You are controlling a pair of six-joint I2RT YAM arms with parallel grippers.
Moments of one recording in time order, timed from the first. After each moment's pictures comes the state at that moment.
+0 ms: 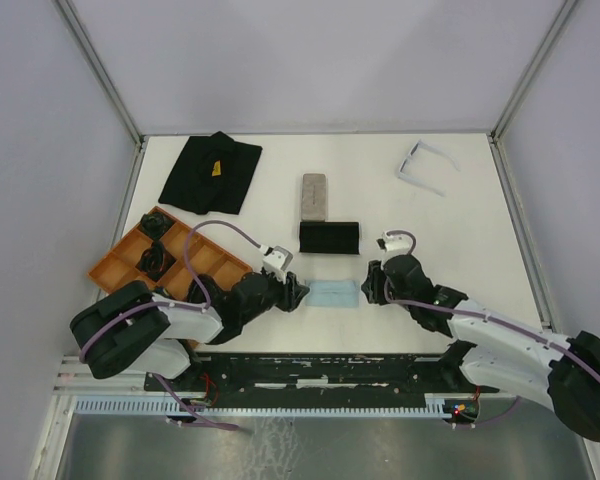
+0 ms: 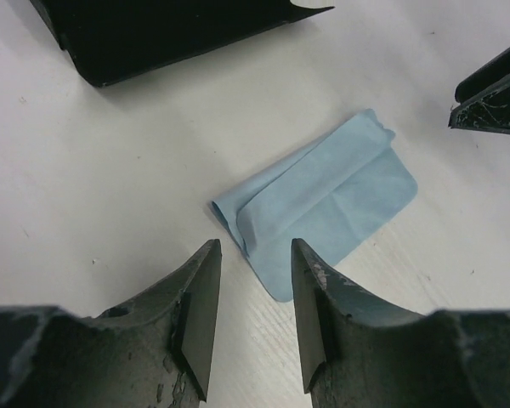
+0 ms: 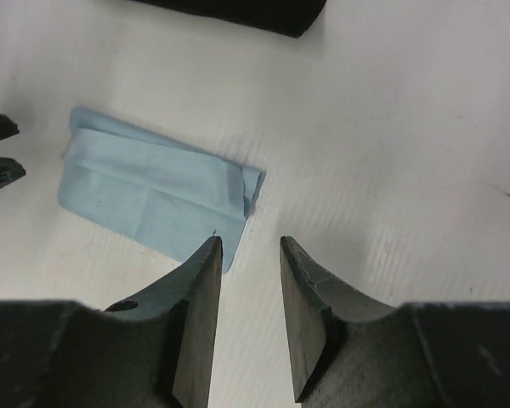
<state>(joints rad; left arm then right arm) -0.91 1.38 0.21 0.83 -0.09 -0.36 0.77 0.95 0.34 -0.05 0.16 0.48</state>
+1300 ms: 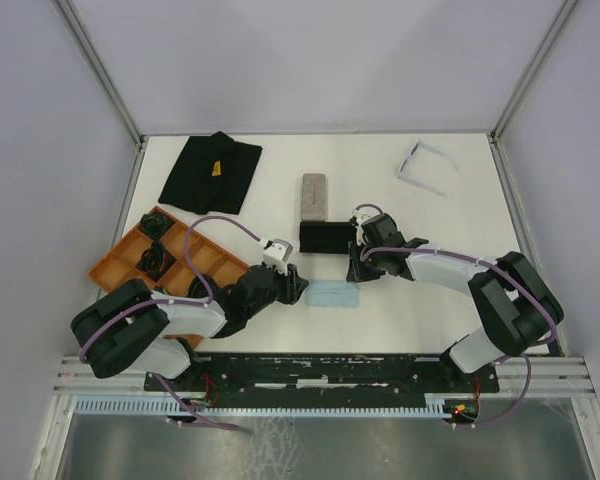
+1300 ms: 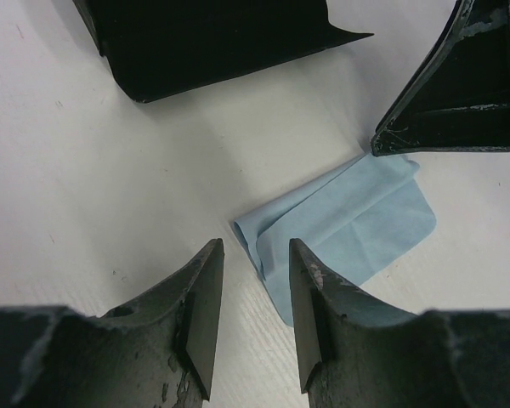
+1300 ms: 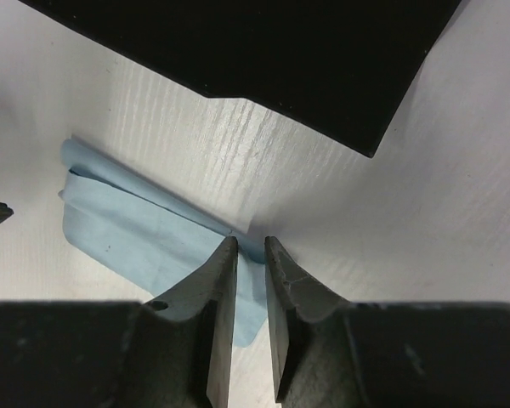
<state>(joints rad) -0.89 1.39 0.30 0.68 -0.17 -0.42 0.57 1.54 0.74 -0.18 -0.19 0.37</state>
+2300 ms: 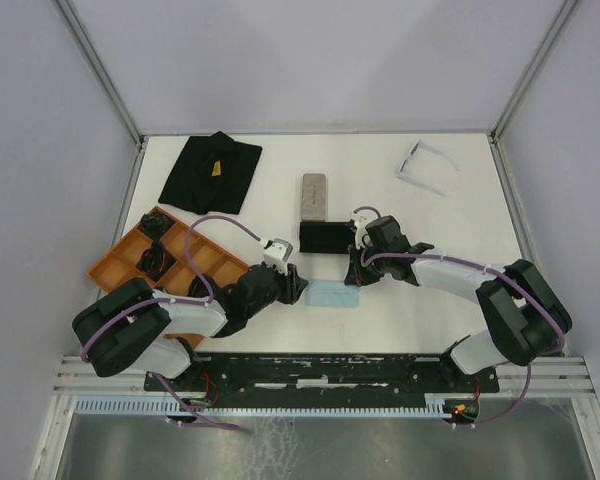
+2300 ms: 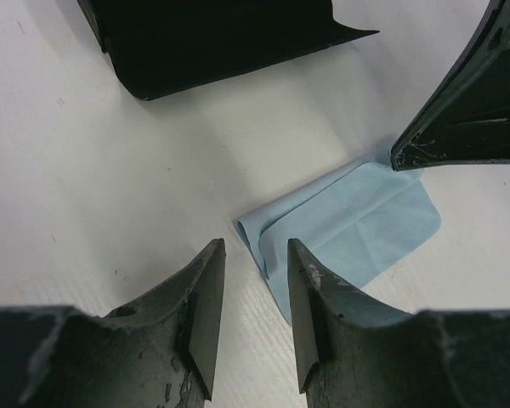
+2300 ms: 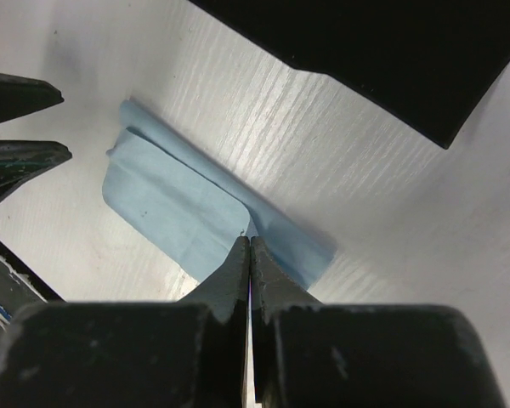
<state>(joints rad) -0.89 1.40 0.30 0.68 -0.16 -0.42 0.57 1.48 0.70 -0.13 -0.30 0.30</state>
